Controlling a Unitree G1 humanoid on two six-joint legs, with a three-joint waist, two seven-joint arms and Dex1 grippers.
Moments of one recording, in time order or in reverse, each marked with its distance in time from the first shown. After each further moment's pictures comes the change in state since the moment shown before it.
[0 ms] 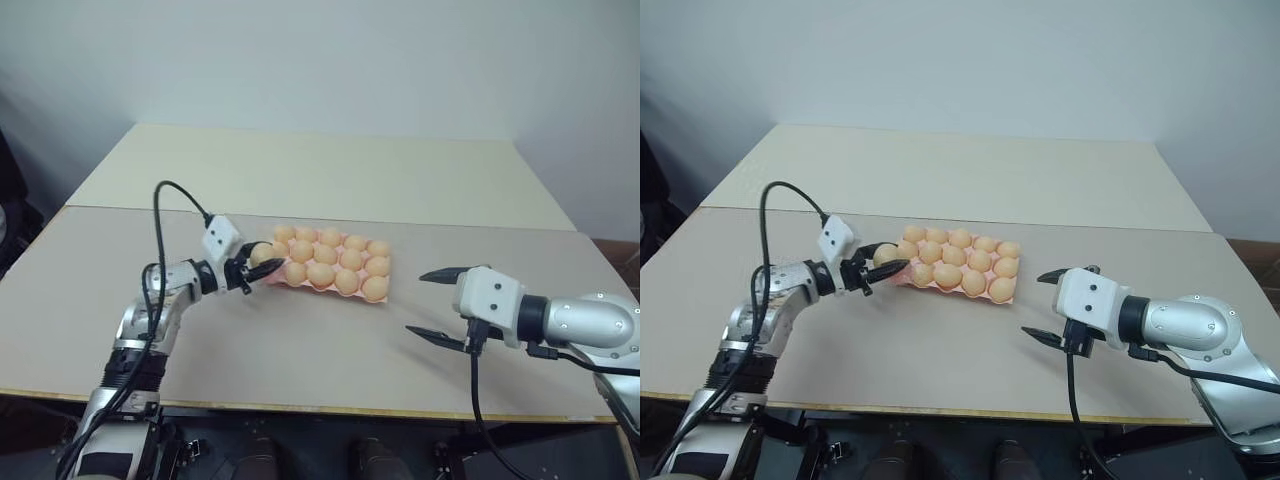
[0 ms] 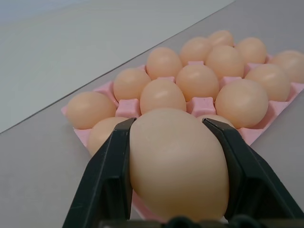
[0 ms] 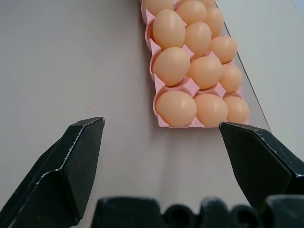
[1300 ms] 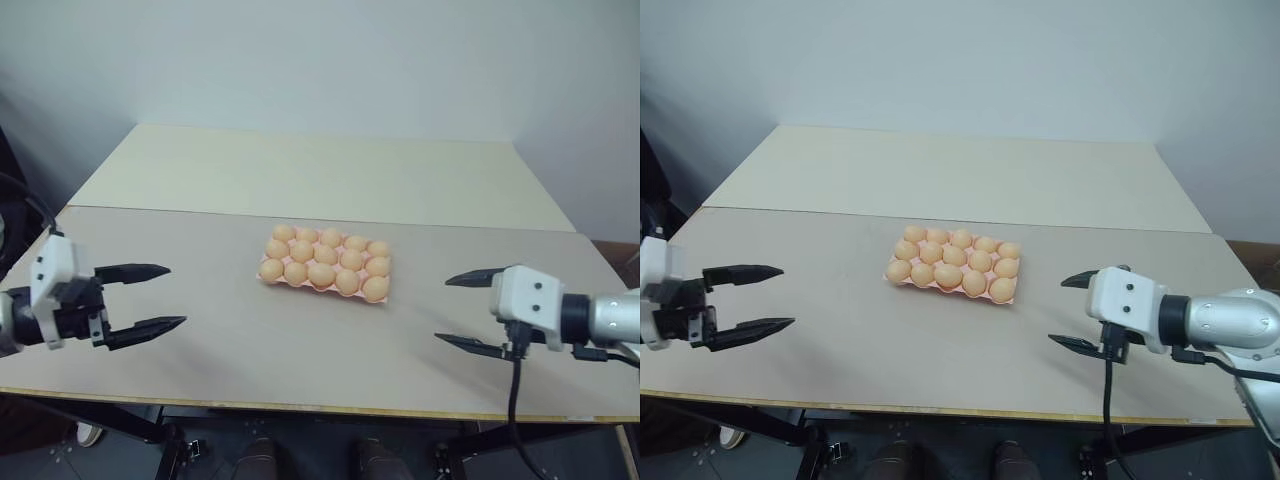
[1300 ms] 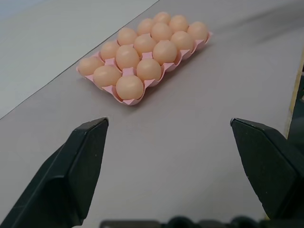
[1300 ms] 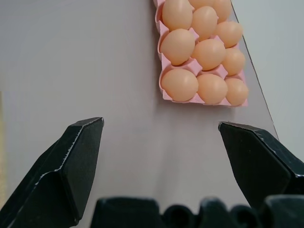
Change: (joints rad) left arm 0.588 0.527 0.577 -0.494 -0.393 0.171 -0.398; right arm 0.079 -0.100 -0.200 0.050 0.078 -0.052 0.187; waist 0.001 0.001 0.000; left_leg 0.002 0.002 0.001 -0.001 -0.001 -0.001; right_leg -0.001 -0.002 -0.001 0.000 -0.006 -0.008
